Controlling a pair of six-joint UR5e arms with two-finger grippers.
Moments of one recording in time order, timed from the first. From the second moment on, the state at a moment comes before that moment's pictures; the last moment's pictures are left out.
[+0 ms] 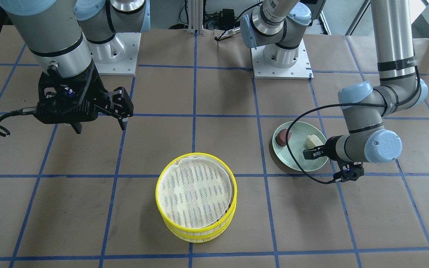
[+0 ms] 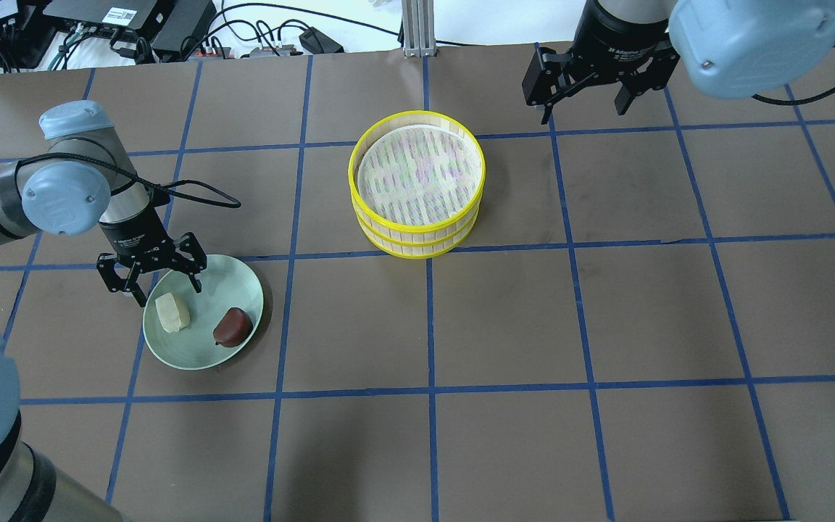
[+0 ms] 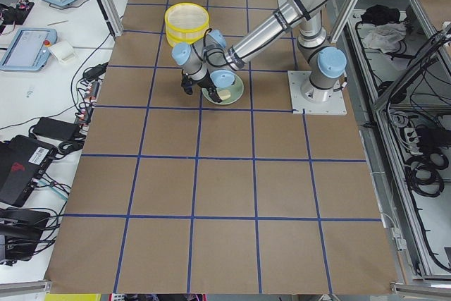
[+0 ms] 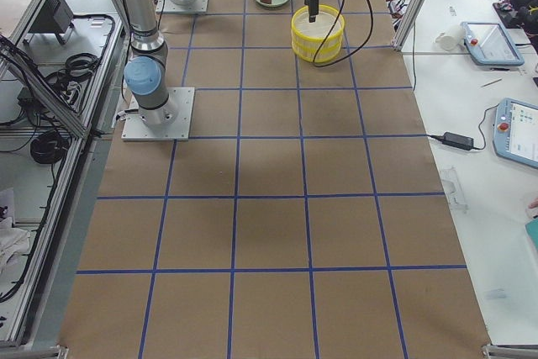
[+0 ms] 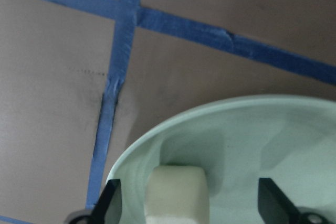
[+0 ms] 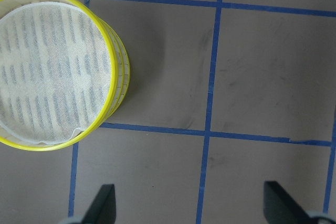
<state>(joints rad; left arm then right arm) -1.25 -2.00 -1.81 -1.34 1.67 -0.01 1.65 -1.43 1.47 -1.73 -1.56 -0.01</state>
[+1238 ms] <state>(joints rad) -1.25 -1.97 -1.79 -1.34 1.64 -0.01 1.72 -1.19 1.49 -2.07 -1.54 0.10</state>
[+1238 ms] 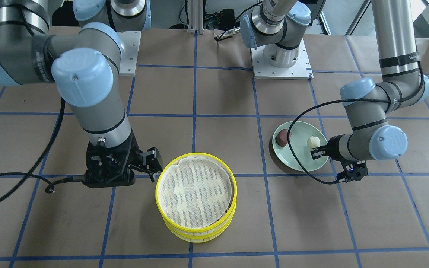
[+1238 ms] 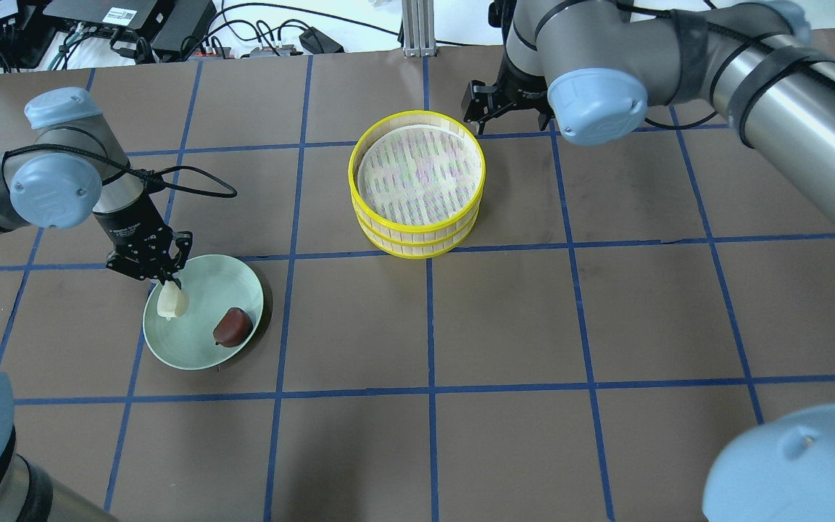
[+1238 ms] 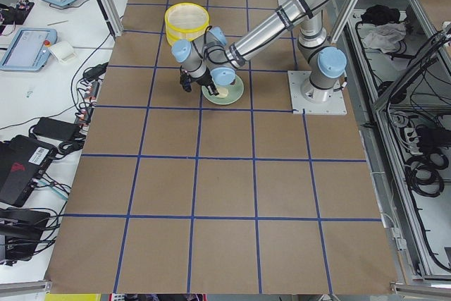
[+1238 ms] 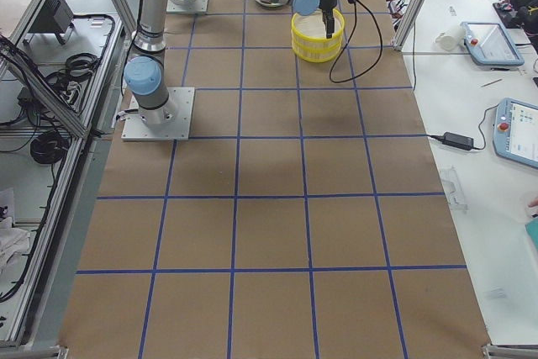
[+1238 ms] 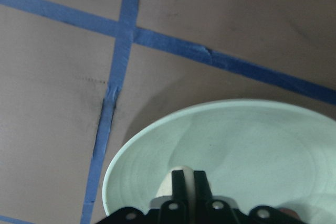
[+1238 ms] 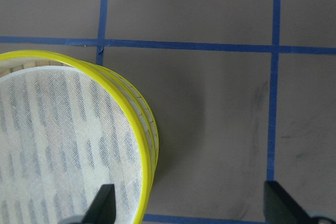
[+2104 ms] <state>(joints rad) -1.25 -1.87 -1.63 -1.26 1.61 -0.02 1.73 -1.08 1.56 -2.22 -1.45 0.12</state>
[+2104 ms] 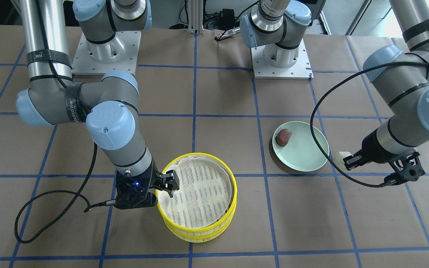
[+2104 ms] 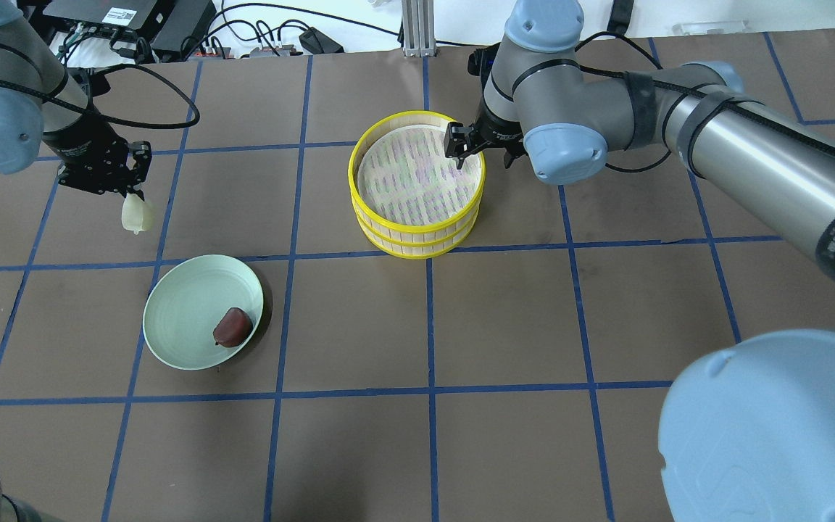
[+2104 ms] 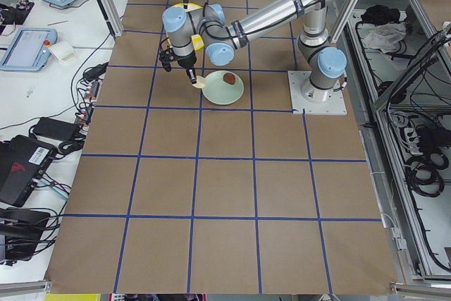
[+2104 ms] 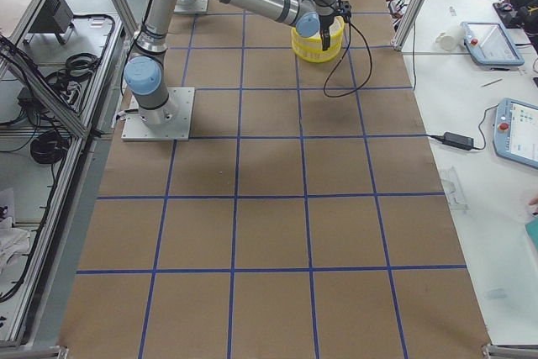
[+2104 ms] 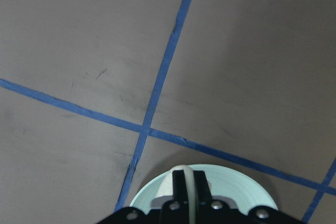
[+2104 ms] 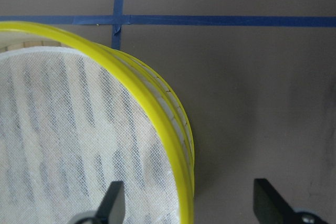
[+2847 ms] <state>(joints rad) -1.31 -1.88 -1.60 -1.20 1.59 -0.13 1.73 -1.09 1.56 -2.18 -1.49 0.11</state>
